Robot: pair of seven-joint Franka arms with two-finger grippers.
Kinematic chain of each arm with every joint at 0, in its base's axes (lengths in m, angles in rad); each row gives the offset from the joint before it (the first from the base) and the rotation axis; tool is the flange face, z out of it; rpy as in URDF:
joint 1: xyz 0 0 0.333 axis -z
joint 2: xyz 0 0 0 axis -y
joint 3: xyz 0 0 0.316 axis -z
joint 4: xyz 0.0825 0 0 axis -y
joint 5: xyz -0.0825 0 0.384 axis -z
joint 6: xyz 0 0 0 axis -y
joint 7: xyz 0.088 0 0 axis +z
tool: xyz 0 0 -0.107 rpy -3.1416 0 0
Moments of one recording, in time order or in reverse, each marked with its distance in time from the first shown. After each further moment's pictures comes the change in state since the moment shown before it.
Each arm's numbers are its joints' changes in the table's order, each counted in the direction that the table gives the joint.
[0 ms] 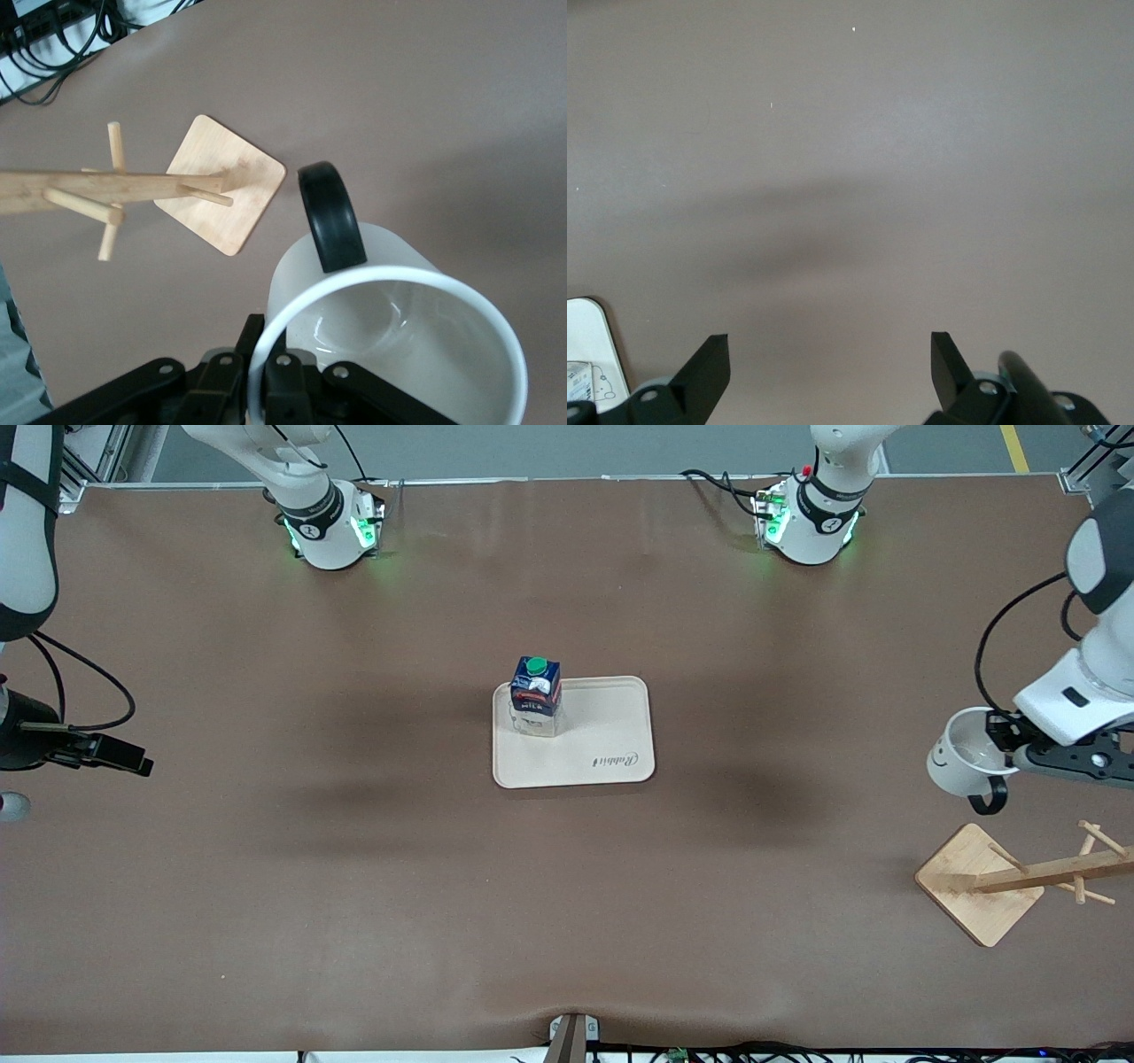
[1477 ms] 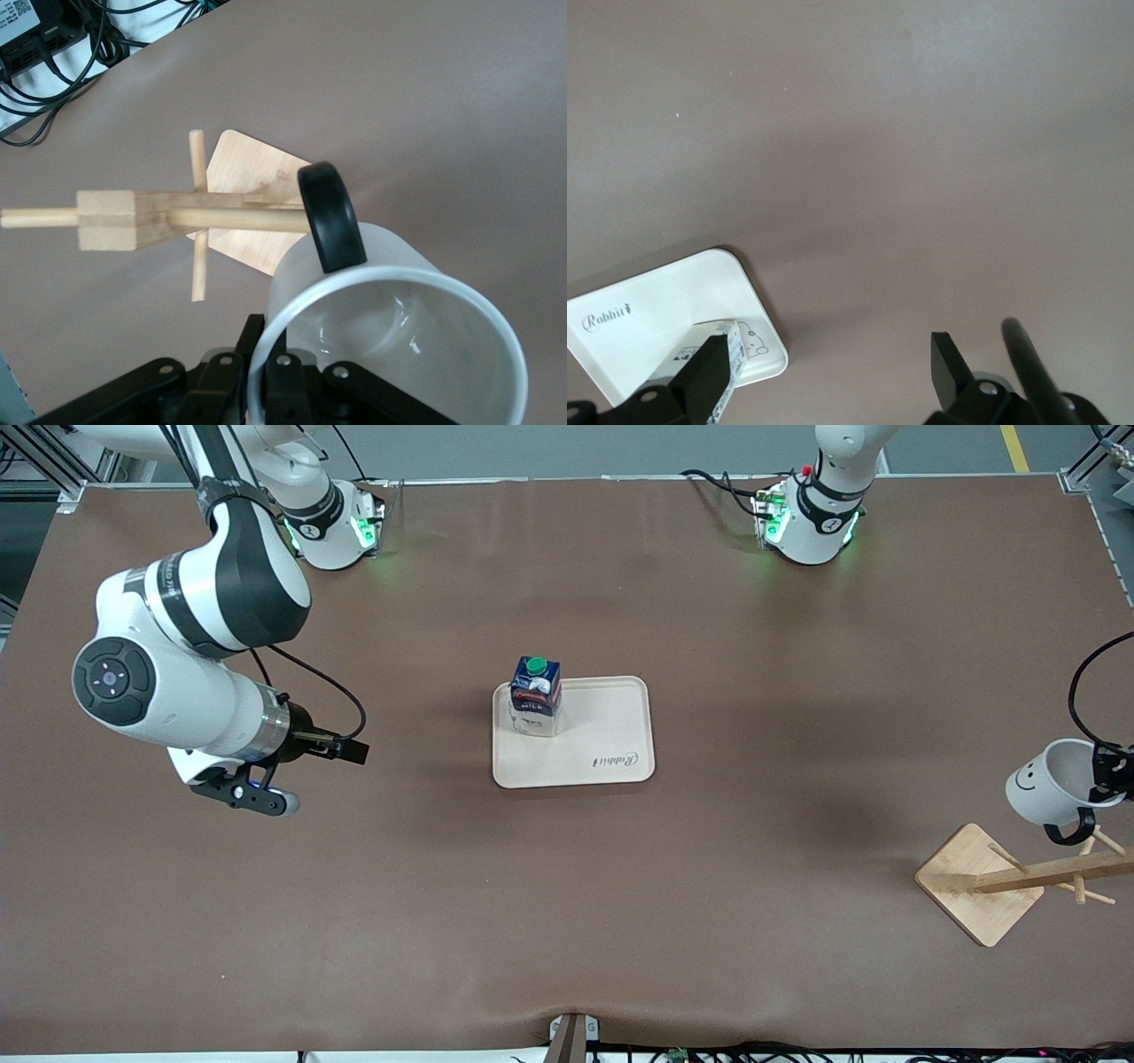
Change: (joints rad) left arm -0.159 -0.204 0.000 0.200 0.069 0.001 -0.343; right arm -0.326 -0.052 -0.015 -0.109 -0.117 0.039 -0.495
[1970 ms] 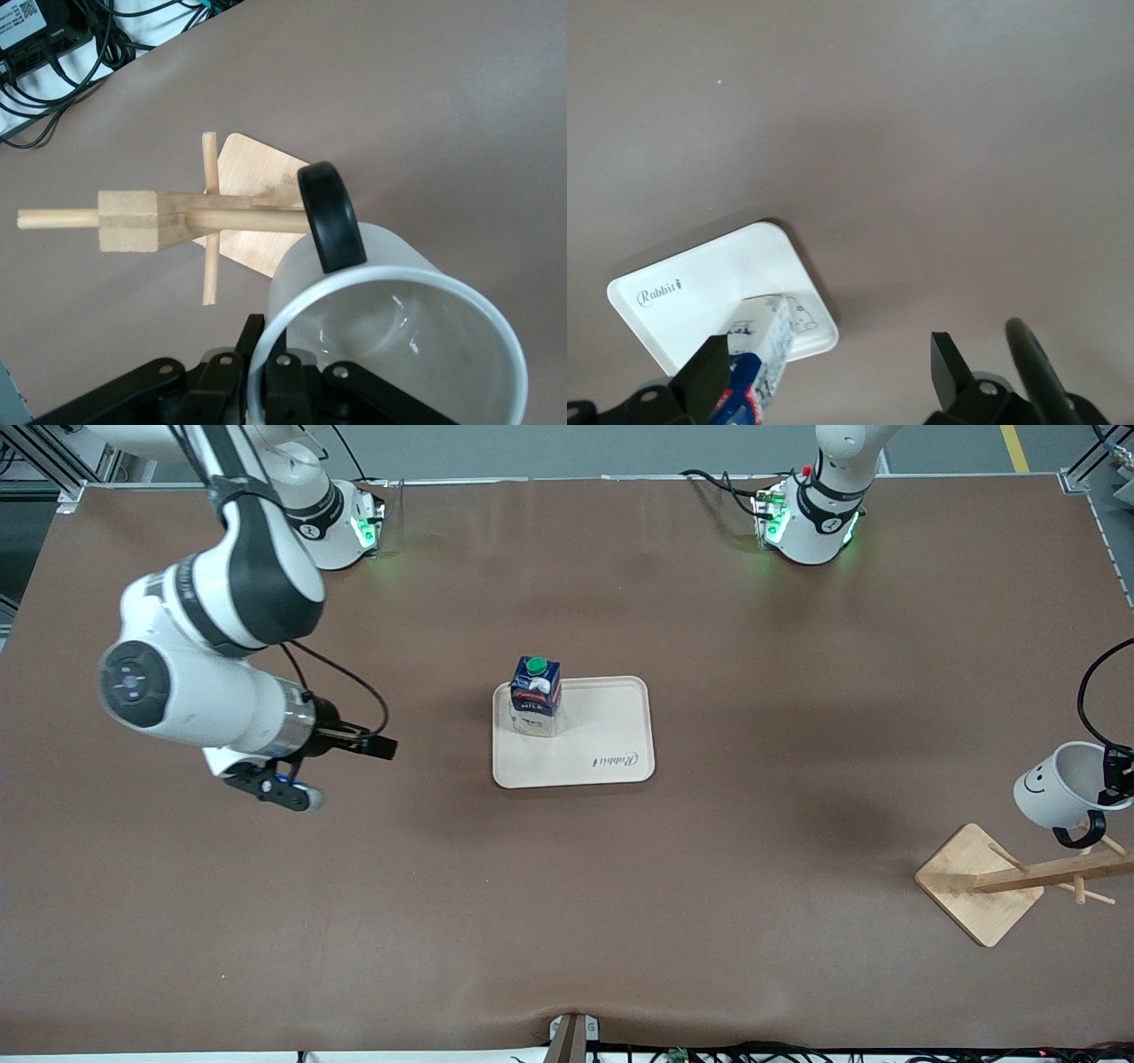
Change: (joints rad) left arm -0.009 -0.025 0.000 0.020 0.002 0.007 -0.004; right arm -0.075 -0.004 -0.003 -0.061 -0.100 0.086 -0.078
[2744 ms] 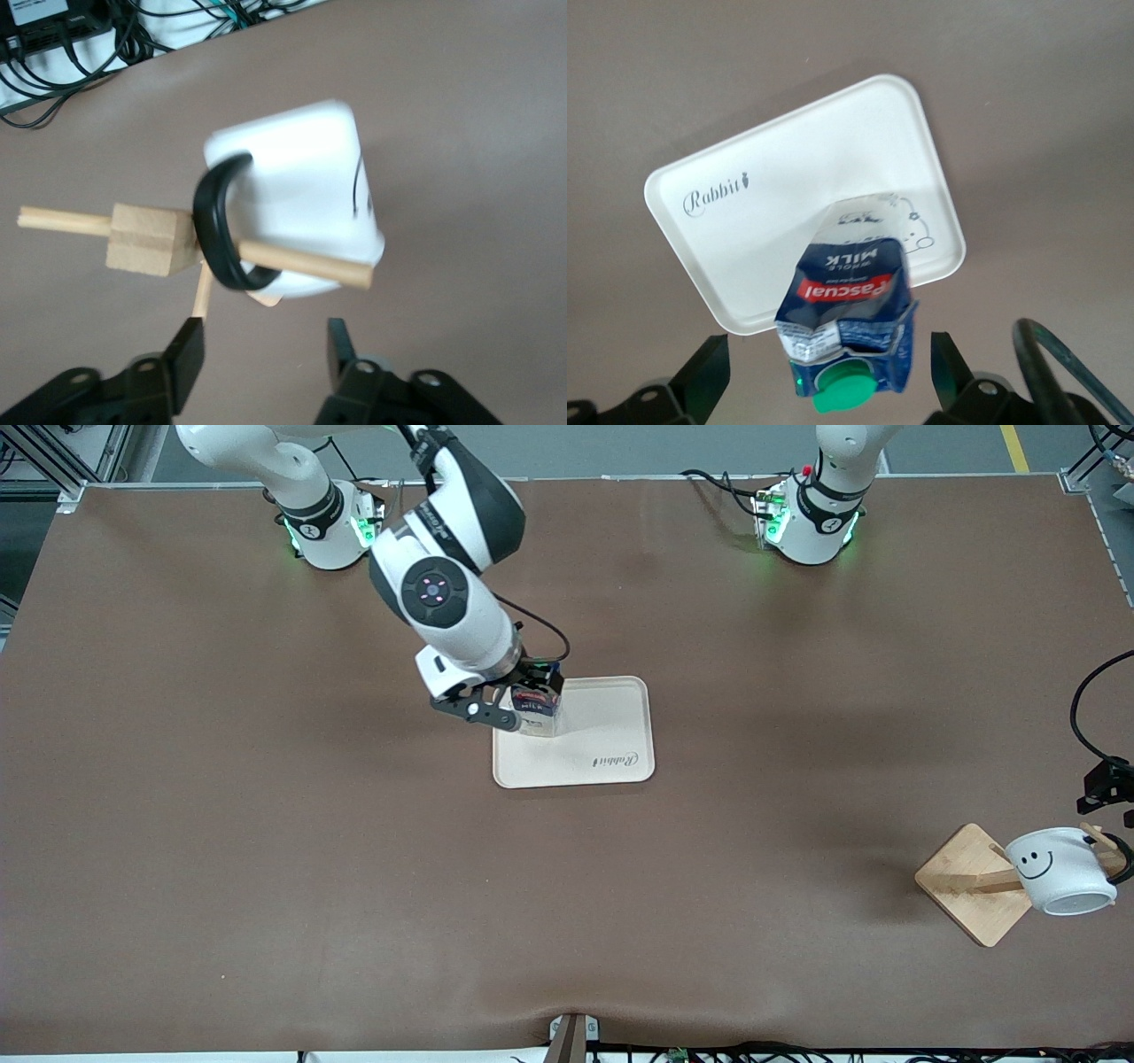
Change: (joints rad) left arm -0.006 -0.039 0.039 0.037 0.011 0.022 0.202; right arm -0.374 -0.045 -0.004 -0.093 -0.001 0.206 -0.282
